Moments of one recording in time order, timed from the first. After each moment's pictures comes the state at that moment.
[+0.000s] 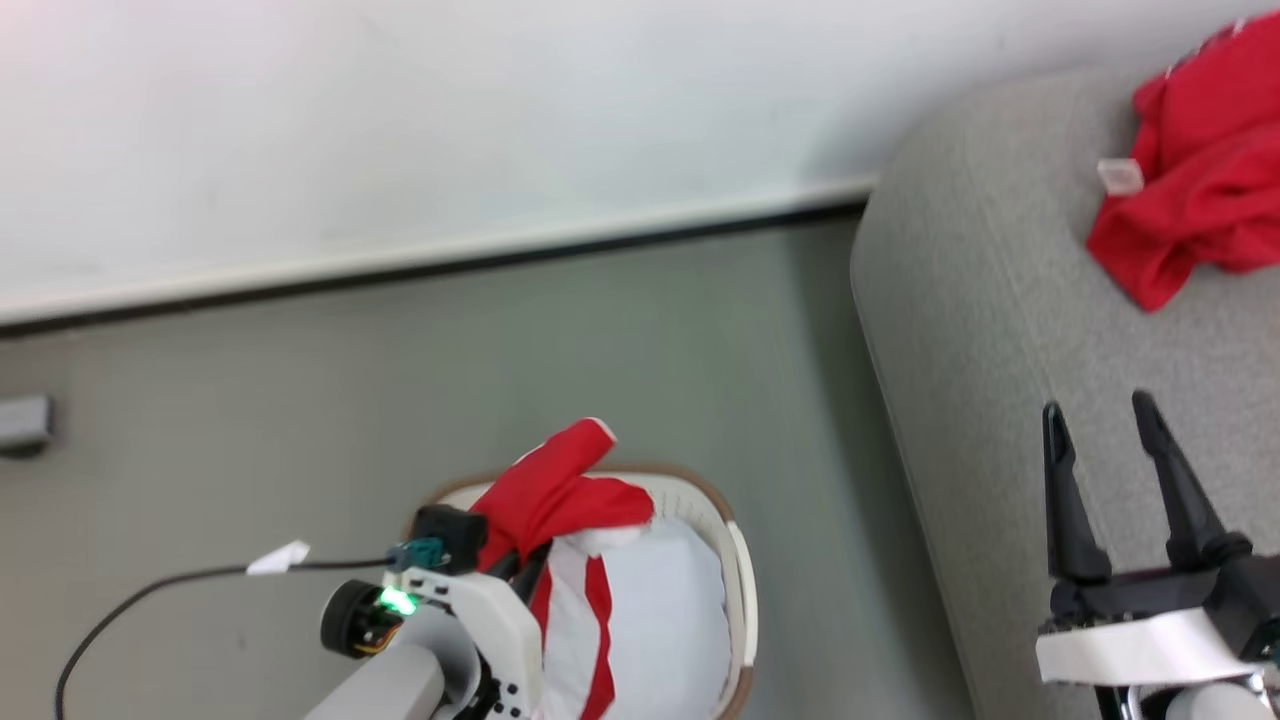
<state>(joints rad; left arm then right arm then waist) -0.63 0.17 -0.85 0.95 -0.68 -0.10 -0.20 -0.18 -0.05 0.01 0.06 0.14 0.13 -0.26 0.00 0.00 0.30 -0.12</state>
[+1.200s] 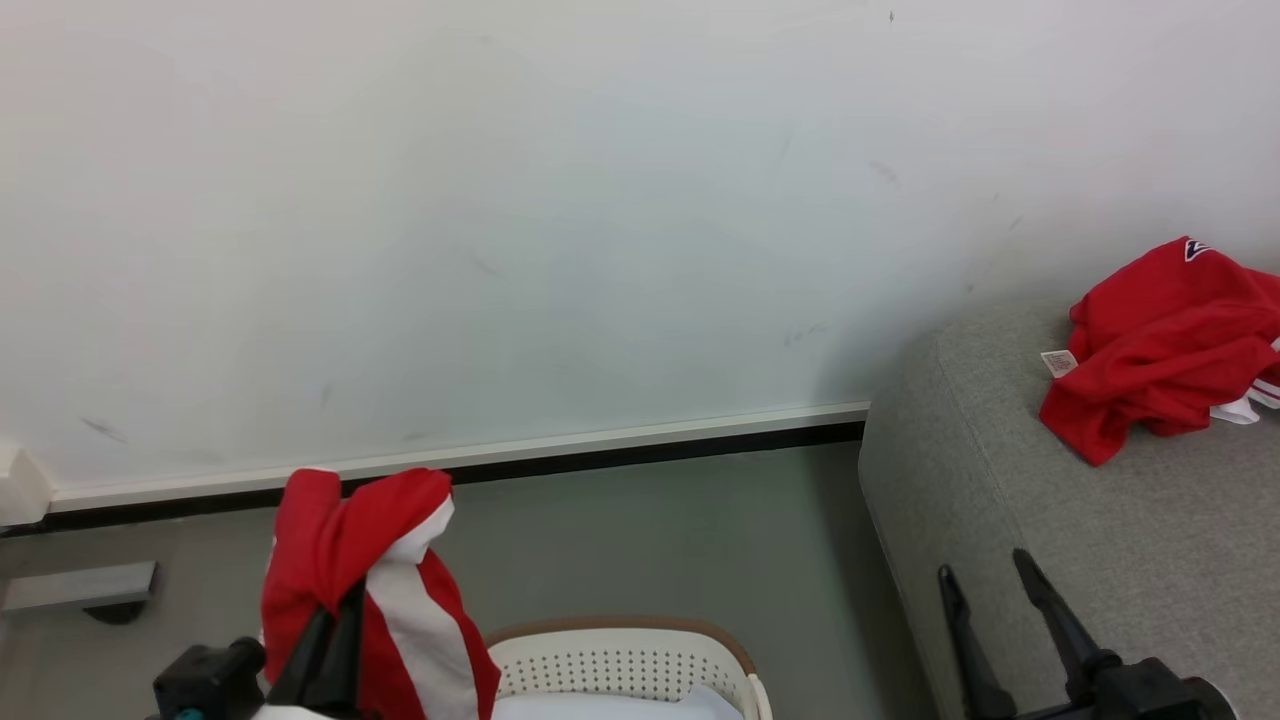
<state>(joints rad) -0.03 0.38 -0.35 0.10 -0.54 0.17 -0.26 -0.03 -0.05 0.13 0.20 0.16 0.13 -0.26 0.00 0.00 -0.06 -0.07</state>
